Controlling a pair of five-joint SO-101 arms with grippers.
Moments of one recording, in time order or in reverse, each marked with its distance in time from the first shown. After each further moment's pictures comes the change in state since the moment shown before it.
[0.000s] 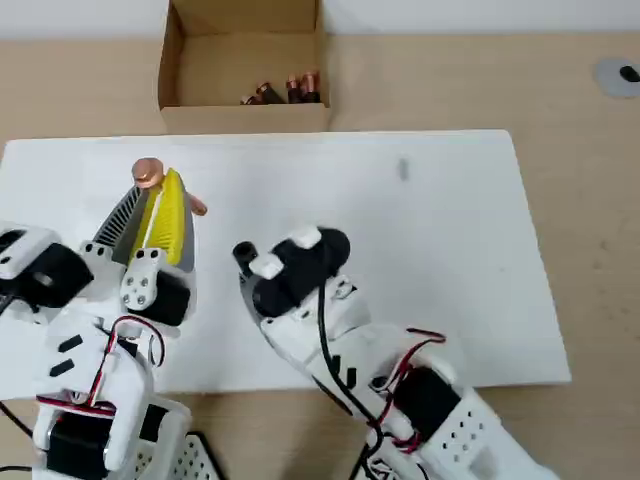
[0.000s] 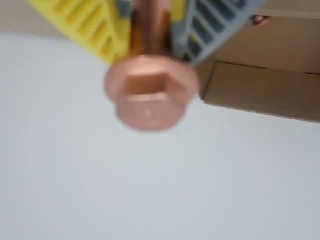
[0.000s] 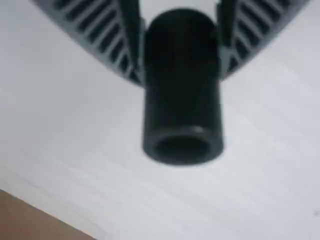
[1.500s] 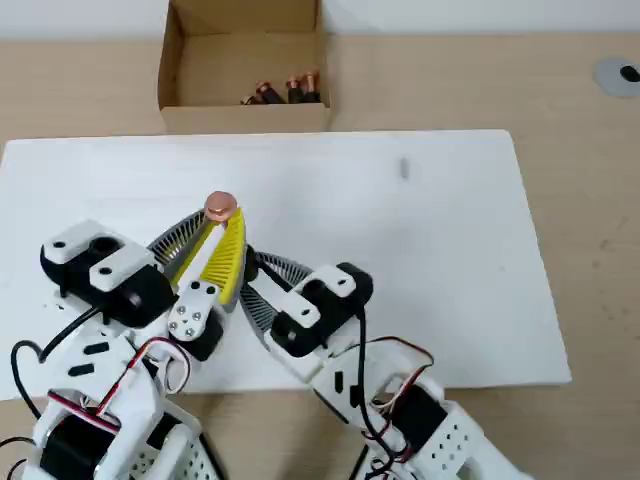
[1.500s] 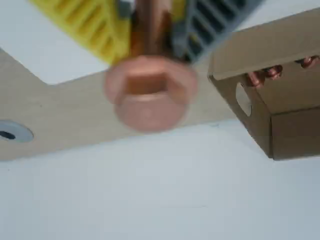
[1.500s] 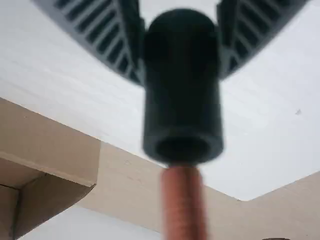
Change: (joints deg) left arm 14.9 0.0 -2.6 10.4 -14.6; right arm -0.4 -20.4 22.0 -18.9 0.0
